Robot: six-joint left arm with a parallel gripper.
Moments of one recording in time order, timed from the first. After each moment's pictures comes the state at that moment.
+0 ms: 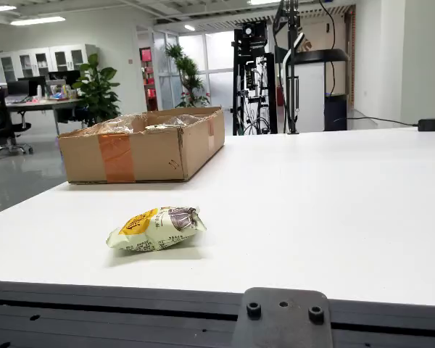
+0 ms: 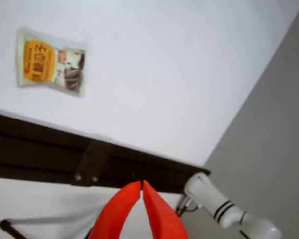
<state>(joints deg) -65.7 8.3 84.4 3.2 56.1 -6.9</state>
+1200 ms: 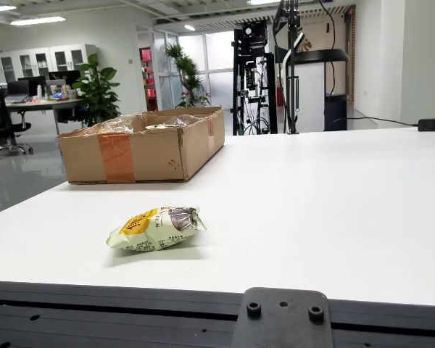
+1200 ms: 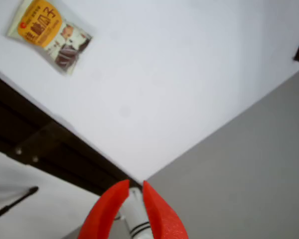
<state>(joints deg) -62.1 8.3 84.4 3.4 54.7 -30.9</state>
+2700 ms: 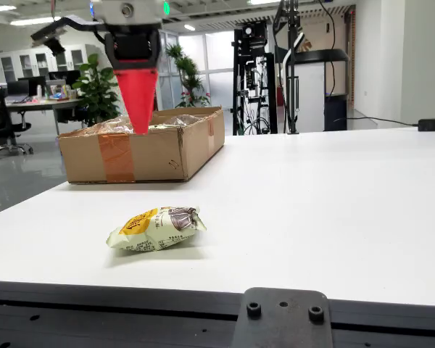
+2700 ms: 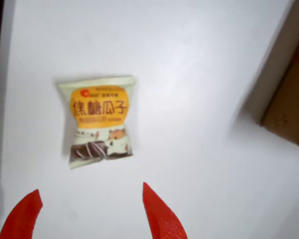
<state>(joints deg) -64.2 37.3 75.8 15.0 67.4 -85.4</state>
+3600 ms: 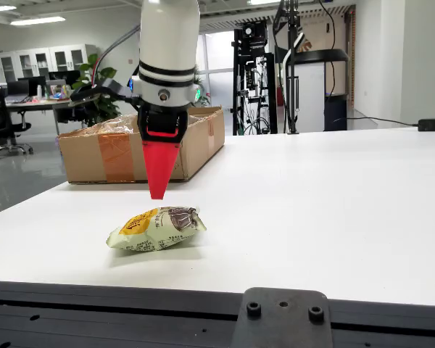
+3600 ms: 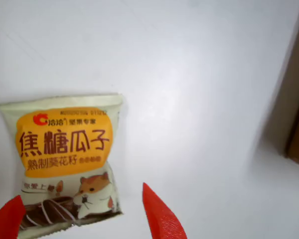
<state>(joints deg) -64.4 55.8 63.9 20.5 70.5 -88.4</state>
